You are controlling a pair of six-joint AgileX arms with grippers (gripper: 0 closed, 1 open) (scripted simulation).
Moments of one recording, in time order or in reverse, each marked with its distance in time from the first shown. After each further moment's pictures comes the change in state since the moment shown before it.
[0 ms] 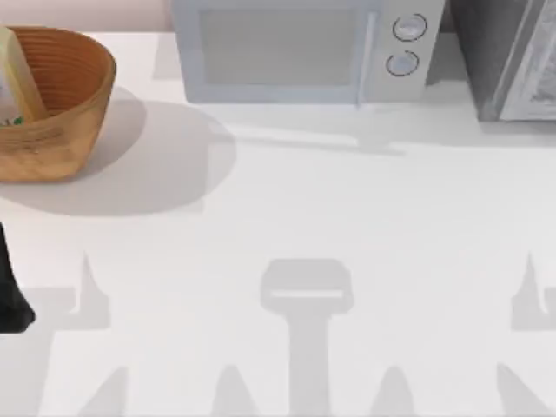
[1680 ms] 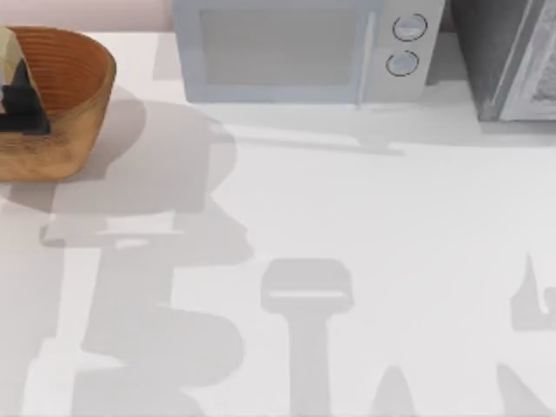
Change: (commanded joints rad) left arm 0.122 1.790 0.575 1.210 0.156 0.013; right arm 0.000 0.000 0.000 0.000 0.000 0.000
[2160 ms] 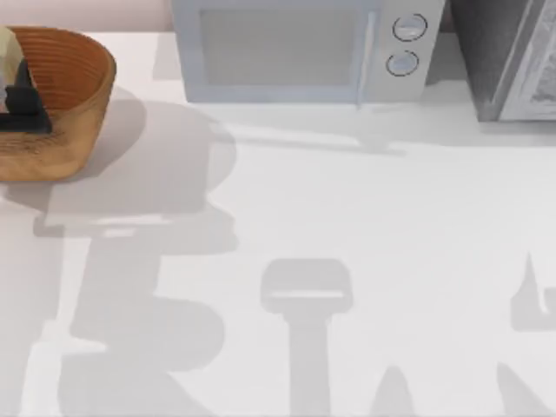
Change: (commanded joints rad) left arm 0.007 0.116 0.036 0.075 0.010 0.000; right arm 0.000 0.000 0.000 0.000 0.000 0.000
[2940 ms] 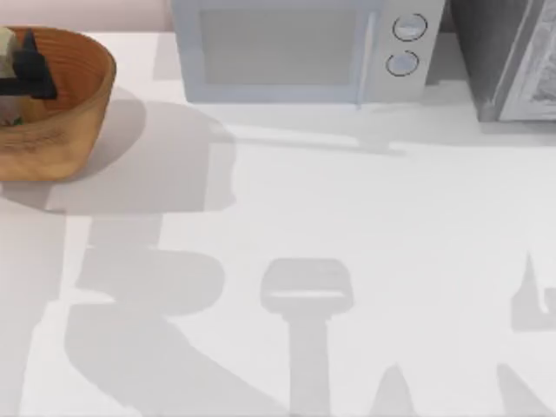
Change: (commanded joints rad) left arm -0.023 0.123 0.213 -0.089 -0.021 -0.001; right arm 0.000 0.000 0.000 0.000 0.000 0.000
